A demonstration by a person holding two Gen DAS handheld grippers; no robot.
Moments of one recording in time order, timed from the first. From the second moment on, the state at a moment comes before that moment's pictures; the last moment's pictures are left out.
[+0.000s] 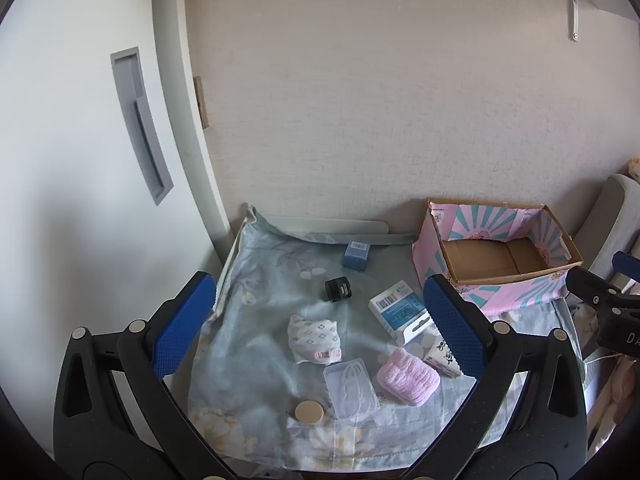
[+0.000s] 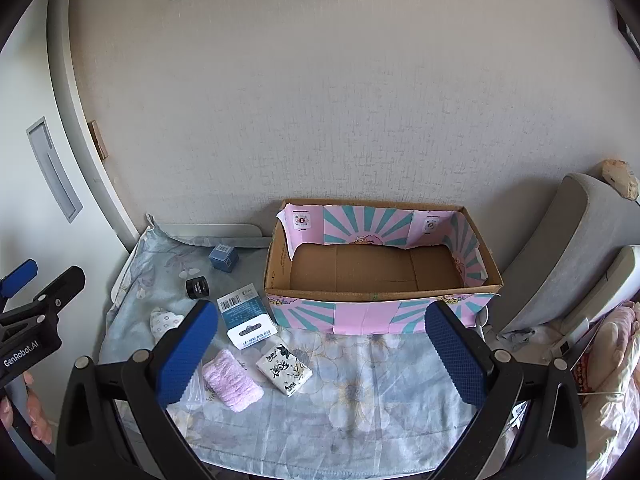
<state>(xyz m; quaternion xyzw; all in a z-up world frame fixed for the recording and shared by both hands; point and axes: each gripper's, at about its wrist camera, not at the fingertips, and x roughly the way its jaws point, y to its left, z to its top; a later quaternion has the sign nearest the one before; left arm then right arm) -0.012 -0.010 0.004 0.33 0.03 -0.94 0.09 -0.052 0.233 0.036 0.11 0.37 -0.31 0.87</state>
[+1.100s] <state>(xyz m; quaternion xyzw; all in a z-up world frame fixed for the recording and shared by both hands) -0.019 -0.009 0.014 0.32 0.03 -0.94 0.09 -0.050 0.235 0.037 0.10 0.36 -0.27 0.89</state>
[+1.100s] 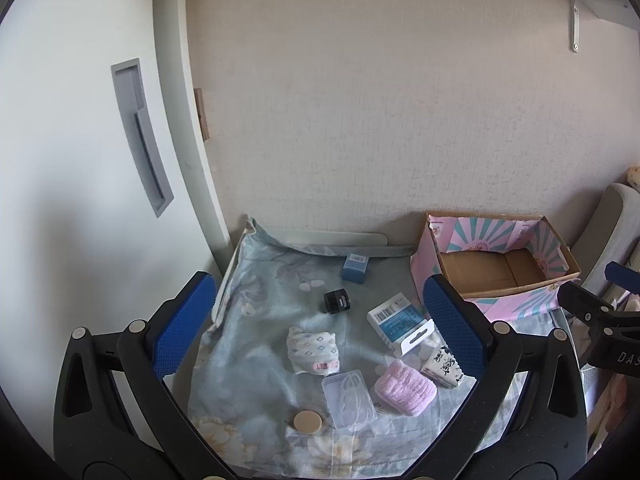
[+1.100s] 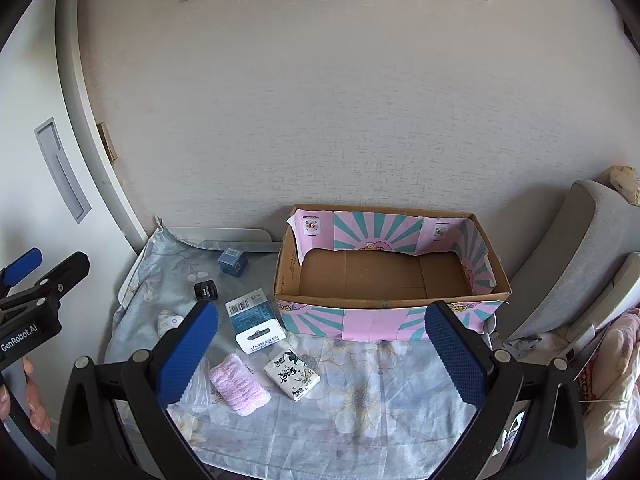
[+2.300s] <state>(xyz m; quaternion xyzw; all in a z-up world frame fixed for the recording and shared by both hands) -0.017 -0.016 0.010 0.33 0.03 -0.94 0.07 -0.053 0.236 0.040 0.09 0.36 -0.23 0.90</state>
